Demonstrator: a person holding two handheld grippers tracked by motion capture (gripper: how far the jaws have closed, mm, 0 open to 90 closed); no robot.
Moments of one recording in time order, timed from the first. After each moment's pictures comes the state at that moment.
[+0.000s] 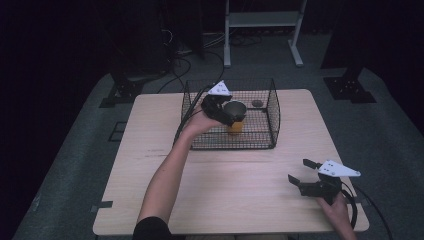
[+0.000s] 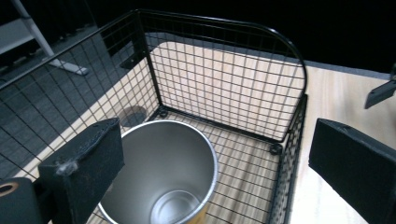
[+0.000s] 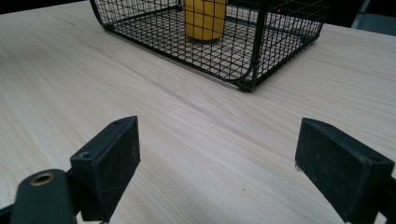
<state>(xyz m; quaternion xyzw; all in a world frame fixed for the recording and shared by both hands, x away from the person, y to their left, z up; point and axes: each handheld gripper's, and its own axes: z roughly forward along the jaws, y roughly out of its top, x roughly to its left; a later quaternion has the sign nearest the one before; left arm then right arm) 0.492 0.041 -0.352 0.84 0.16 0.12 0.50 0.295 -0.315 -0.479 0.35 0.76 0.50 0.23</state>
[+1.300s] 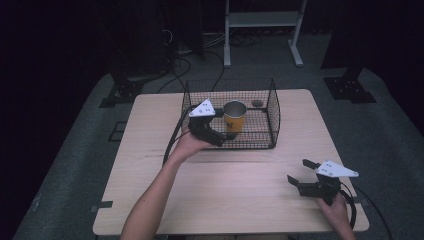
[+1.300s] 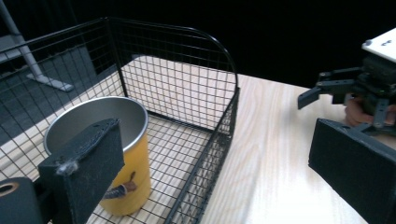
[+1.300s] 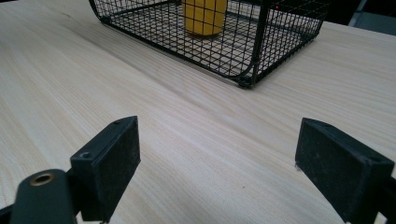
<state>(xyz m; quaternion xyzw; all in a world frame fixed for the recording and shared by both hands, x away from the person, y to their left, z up) 0.426 0.079 -0.365 0.80 0.16 0.11 0.57 0.295 -0.312 -0.479 0.35 0.76 0.49 0.23</state>
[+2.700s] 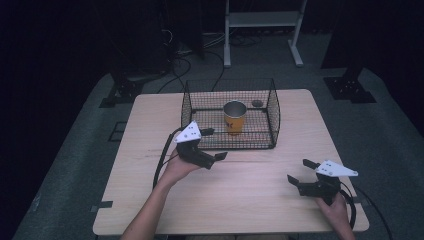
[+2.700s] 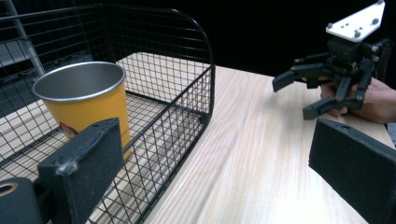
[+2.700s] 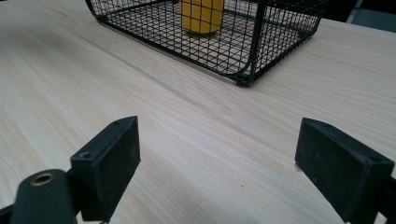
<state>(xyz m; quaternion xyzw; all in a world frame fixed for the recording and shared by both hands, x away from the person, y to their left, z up) 0.373 0.110 -0.397 0.79 0.16 0.12 0.58 0.295 -0.312 -0.479 0.36 0.76 0.49 0.23</state>
